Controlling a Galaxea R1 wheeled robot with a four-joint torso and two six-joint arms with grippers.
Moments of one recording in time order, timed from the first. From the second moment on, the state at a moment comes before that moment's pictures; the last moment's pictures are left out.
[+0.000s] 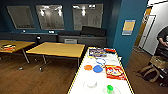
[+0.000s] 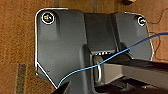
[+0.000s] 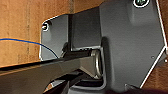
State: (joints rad) left arm 1.48 3.03 -2.70 -0.10 -0.03 0.13; right arm -1.56 2.95 -2.53 -0.17 0.12 0.24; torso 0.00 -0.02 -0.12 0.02
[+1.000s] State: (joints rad) left arm 1.48 3.04 -2.70 -0.10 -0.03 0.13; right arm -1.47 2.38 -1.80 -0.16 0.17 0.28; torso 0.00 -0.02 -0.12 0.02
